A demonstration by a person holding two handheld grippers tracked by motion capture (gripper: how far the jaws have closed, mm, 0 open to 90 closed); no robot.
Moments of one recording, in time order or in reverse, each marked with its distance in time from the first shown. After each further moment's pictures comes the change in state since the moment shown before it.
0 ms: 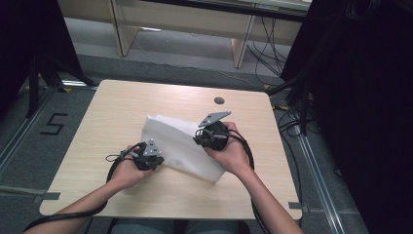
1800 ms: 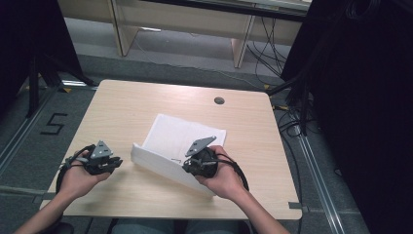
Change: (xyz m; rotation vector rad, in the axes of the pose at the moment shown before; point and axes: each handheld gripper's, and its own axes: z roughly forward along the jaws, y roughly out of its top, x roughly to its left) left arm 0.044 -0.068 -0.092 0.014 0.141 -0.159; right arm 0.060 -0.027 0.009 0.099 0.148 -0.078
